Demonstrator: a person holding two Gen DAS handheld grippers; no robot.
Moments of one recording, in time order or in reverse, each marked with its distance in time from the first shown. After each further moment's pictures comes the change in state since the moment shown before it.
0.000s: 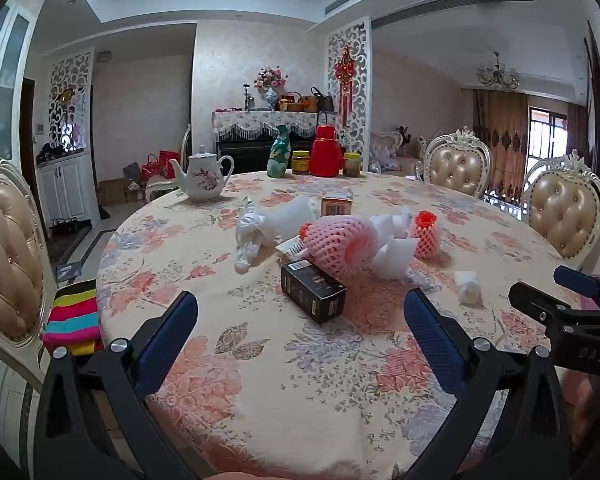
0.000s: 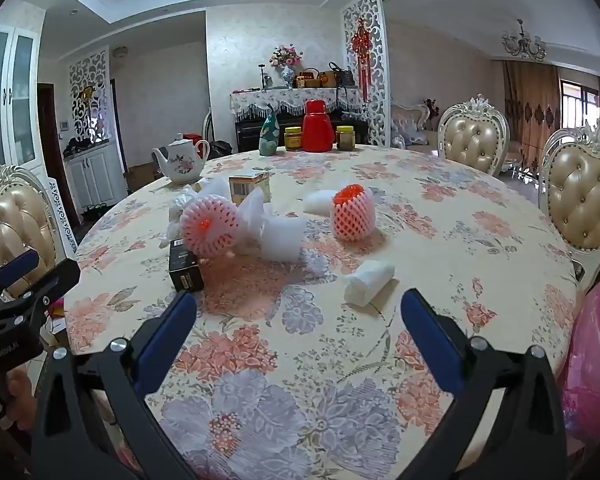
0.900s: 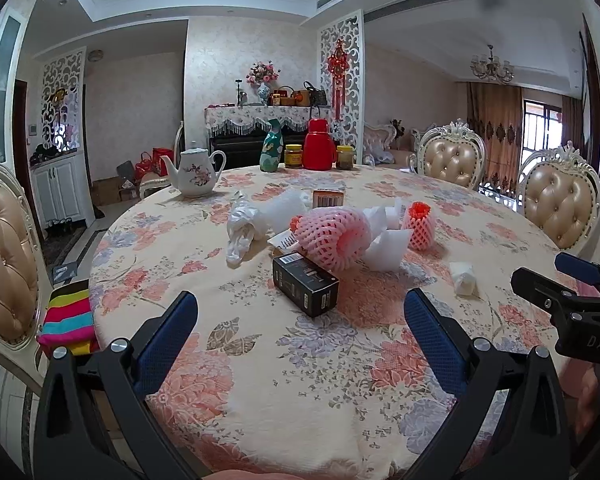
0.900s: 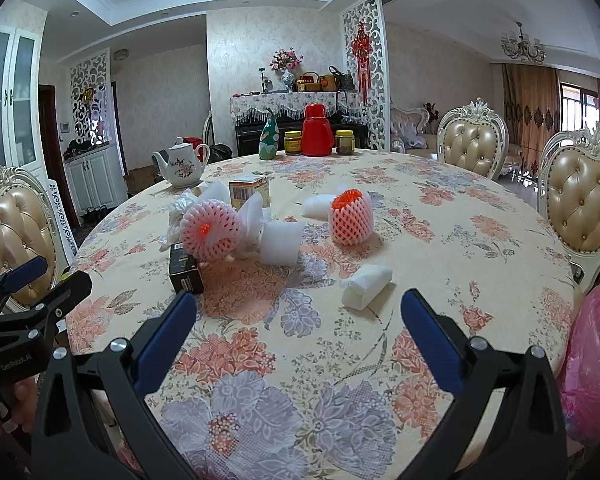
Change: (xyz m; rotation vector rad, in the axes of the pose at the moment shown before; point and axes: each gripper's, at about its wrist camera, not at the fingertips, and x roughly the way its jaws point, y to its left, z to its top) left arm 0.006 -0.005 -0.003 0.020 0.021 -0.024; right arm -0.004 0.001 0.003 -0.007 -0.014 0.000
